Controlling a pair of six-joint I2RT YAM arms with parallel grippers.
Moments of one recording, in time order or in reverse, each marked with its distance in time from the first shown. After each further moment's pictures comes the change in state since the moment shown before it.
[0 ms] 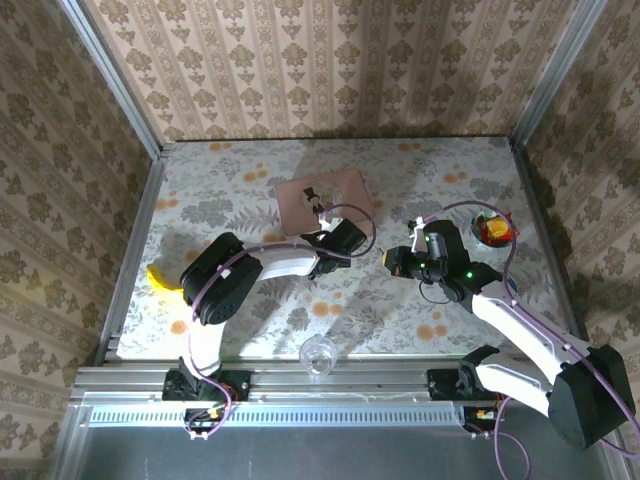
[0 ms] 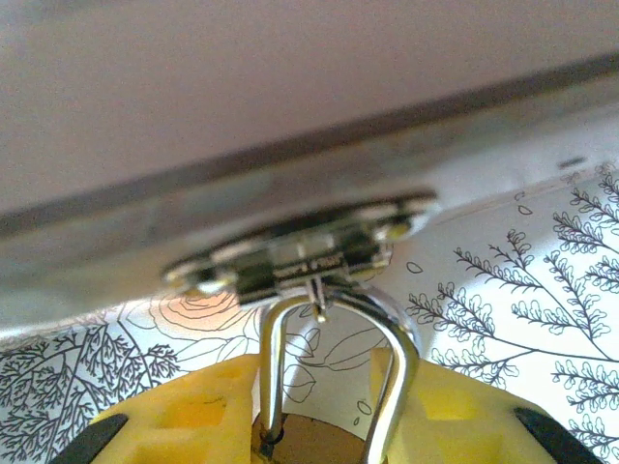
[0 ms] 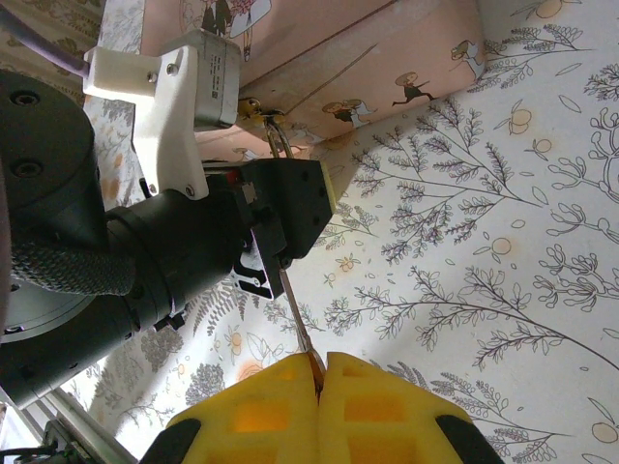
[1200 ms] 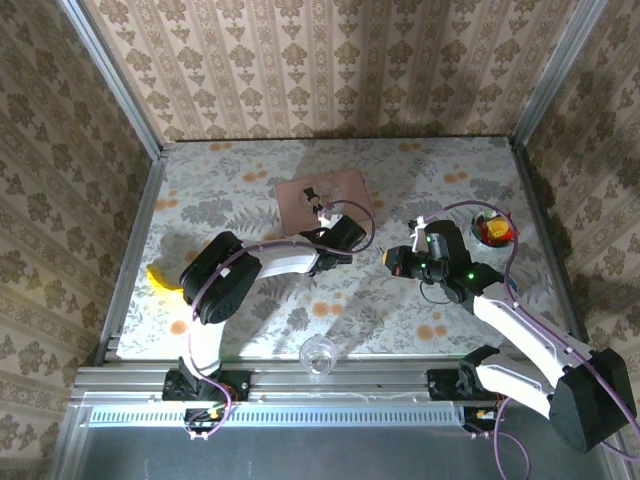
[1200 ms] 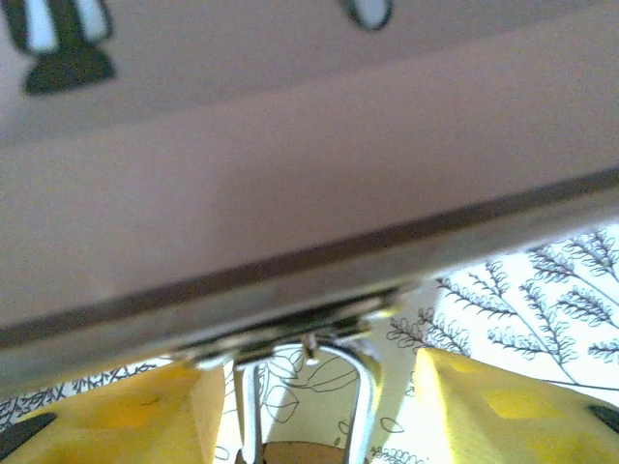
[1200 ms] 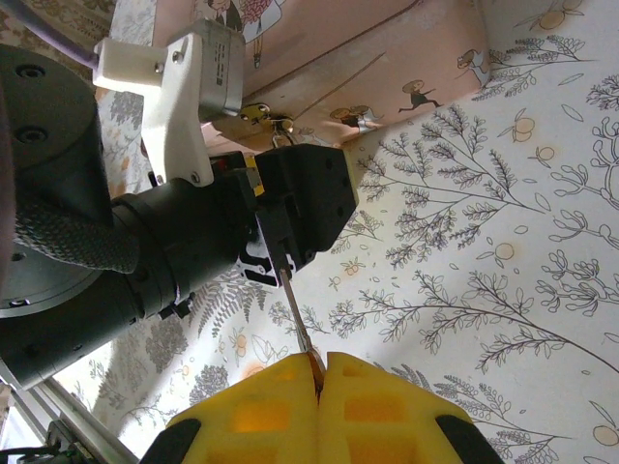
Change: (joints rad) left arm 0.014 0.003 0.026 0.000 0.019 -0.017; right arm 0.000 -0.016 0.000 0.000 0.001 -0.001
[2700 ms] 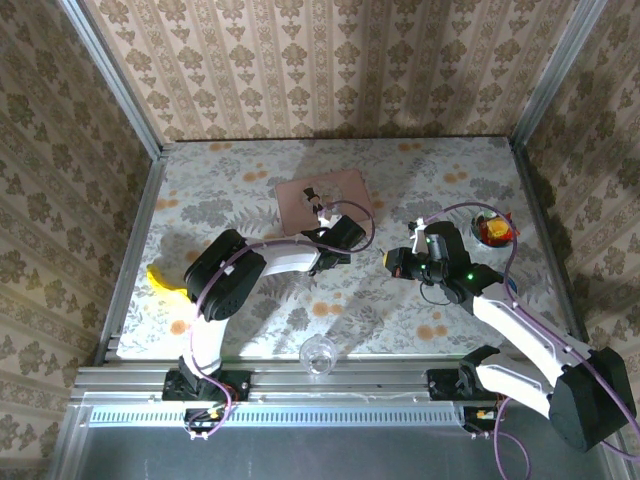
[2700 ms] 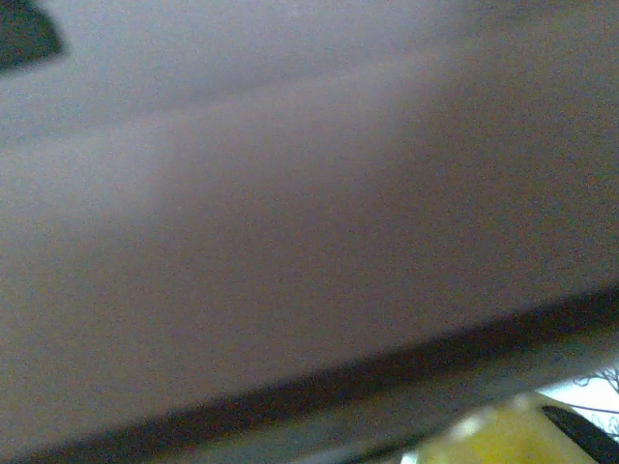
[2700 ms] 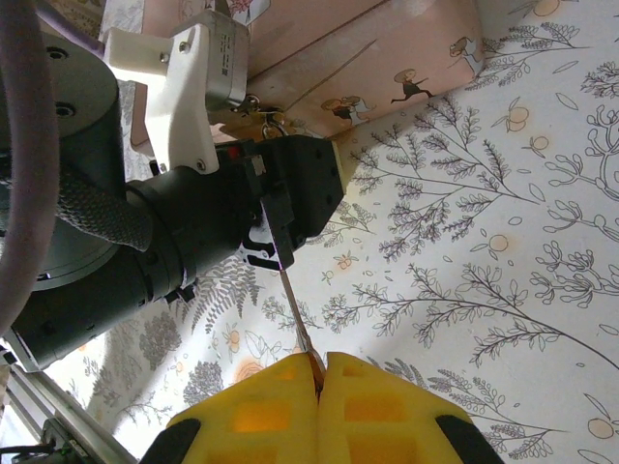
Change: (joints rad) left arm 0.013 0.035 0.009 0.000 -0.008 0.017; right arm -0.001 0.004 -0.011 0.001 0.000 0.000
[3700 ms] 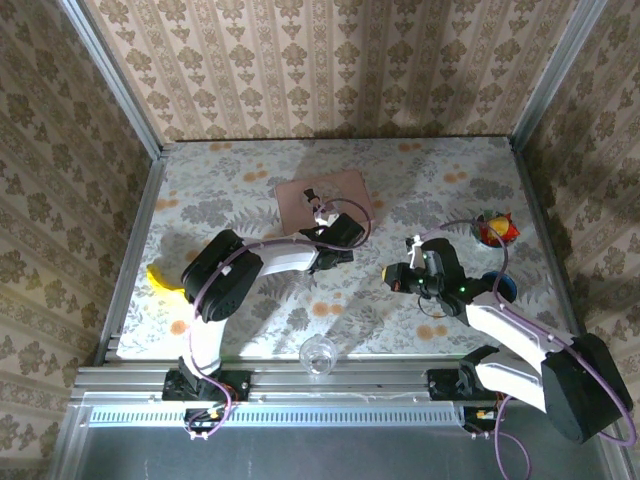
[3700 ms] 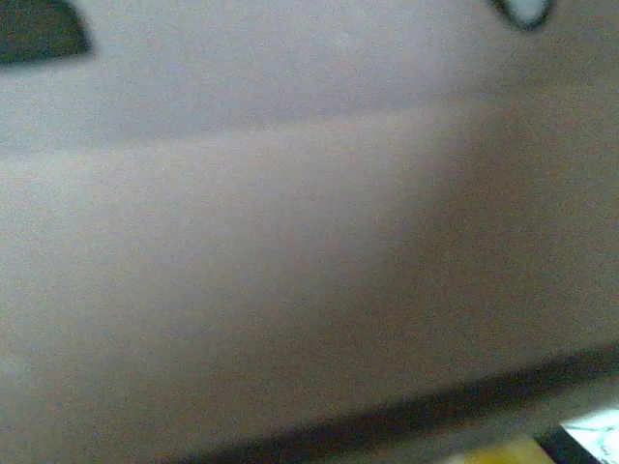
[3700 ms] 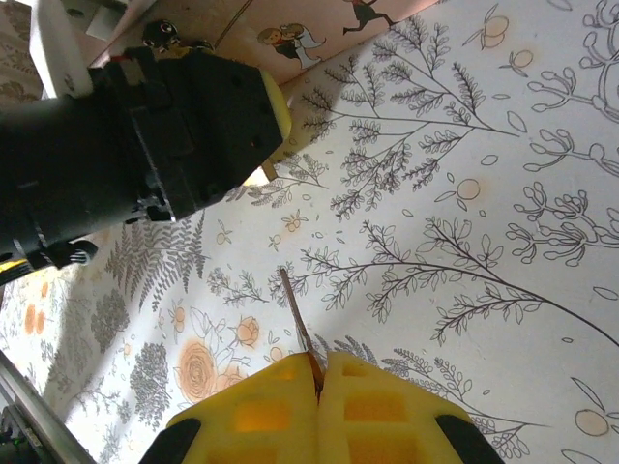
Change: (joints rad) left arm 0.003 -0.022 -0.002 0.000 0.106 -0.142; right arm 0.000 0.052 -0.197 0.229 -0.028 0.000
